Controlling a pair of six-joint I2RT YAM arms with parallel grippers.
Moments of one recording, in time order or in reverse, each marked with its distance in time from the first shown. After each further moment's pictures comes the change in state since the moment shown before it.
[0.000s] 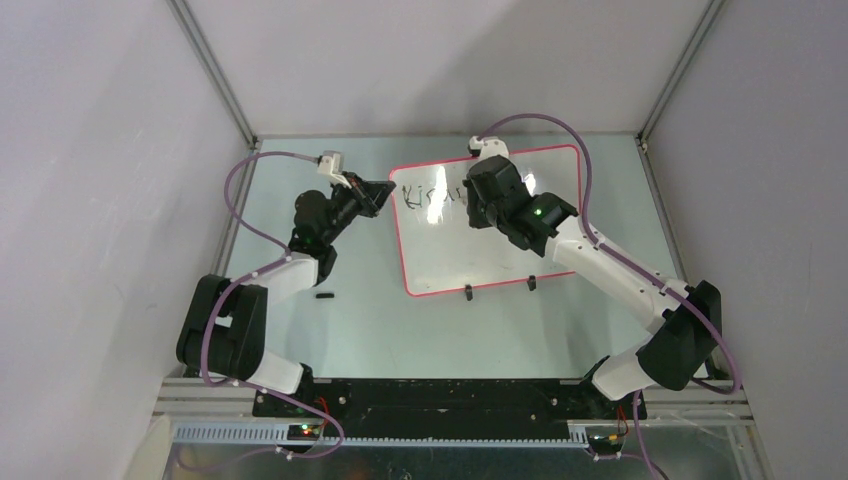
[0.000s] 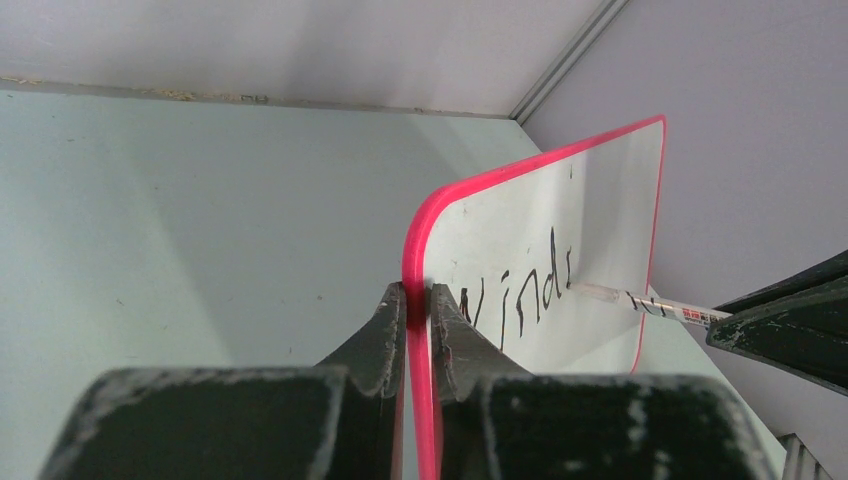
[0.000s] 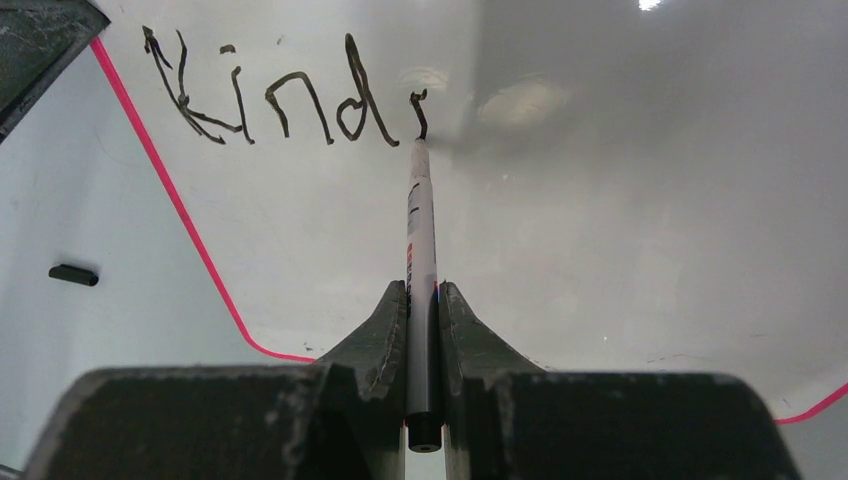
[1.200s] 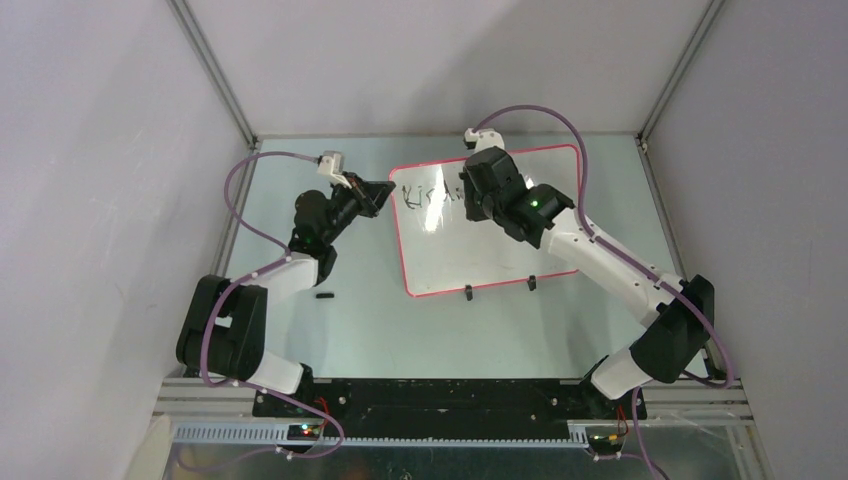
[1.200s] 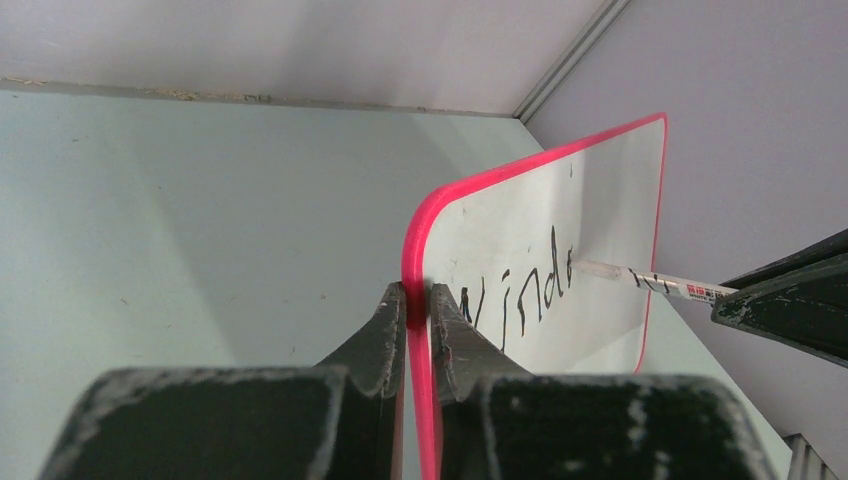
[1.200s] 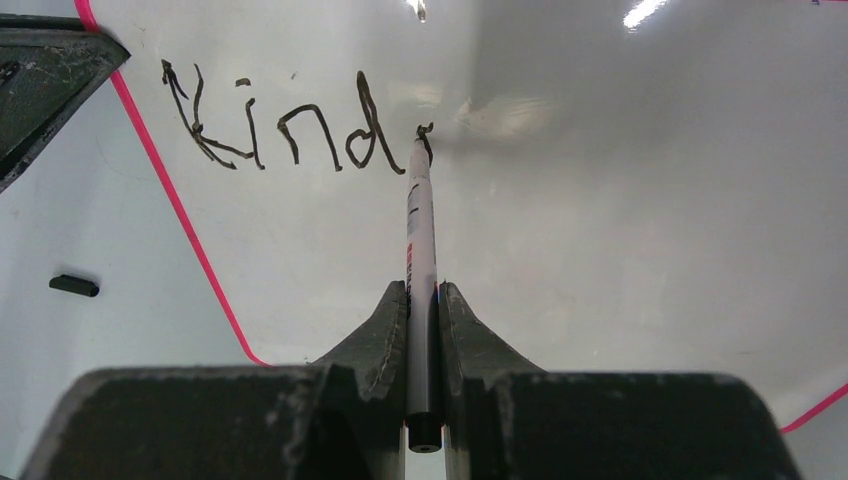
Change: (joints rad) left arm -0.001 -0.002 0.000 -0.007 -0.004 0.009; right arm -0.004 0.046 0.078 -0.034 -0.001 -0.026
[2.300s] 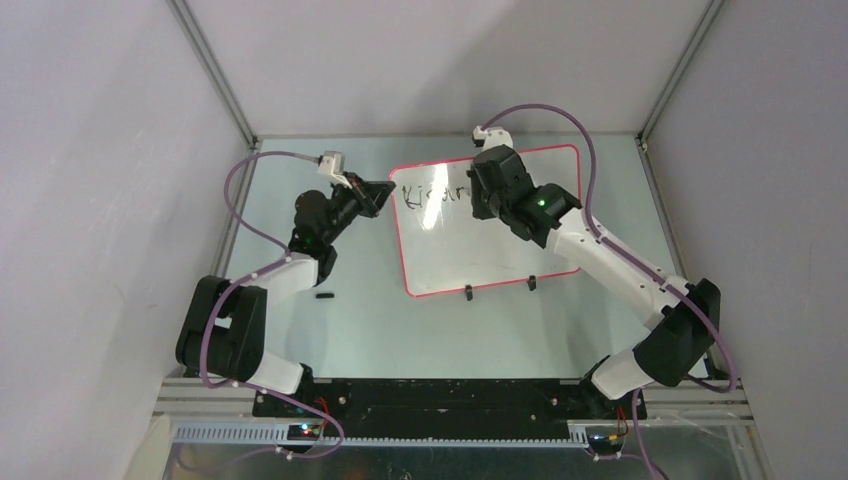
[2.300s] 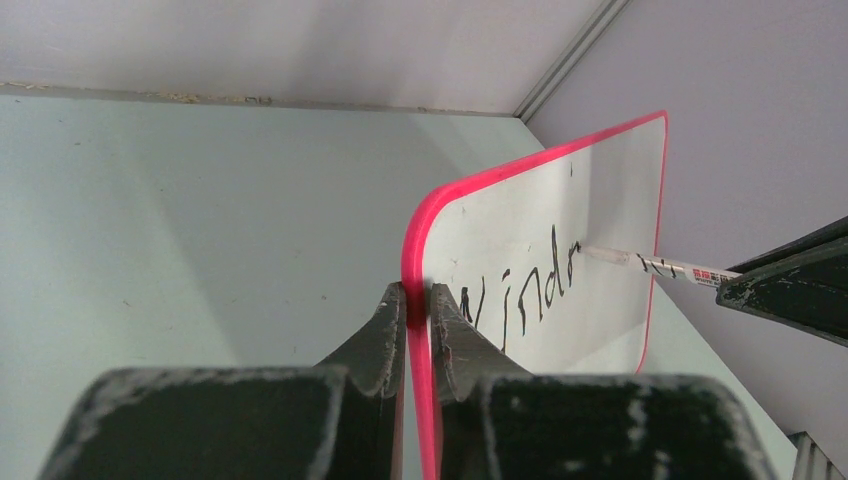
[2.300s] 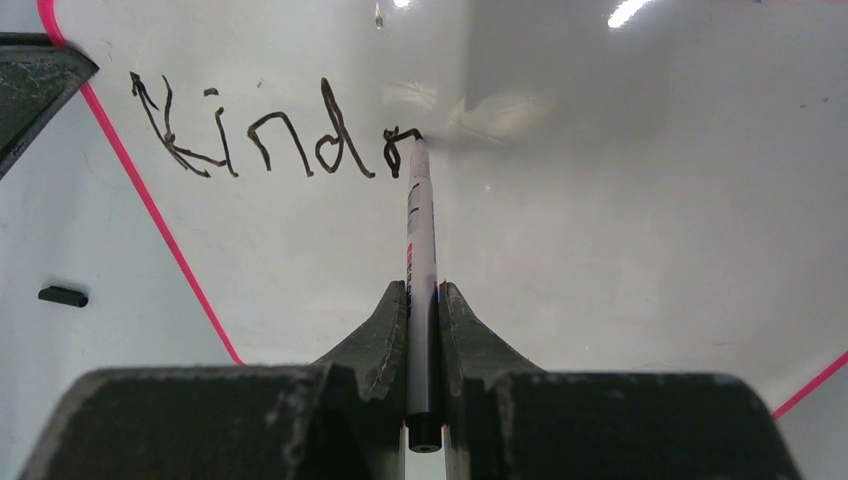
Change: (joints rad) left arm -0.003 -0.005 0.000 -0.002 -0.001 0.010; right arm -0.030 -0.019 -0.010 0.000 0.001 -0.002
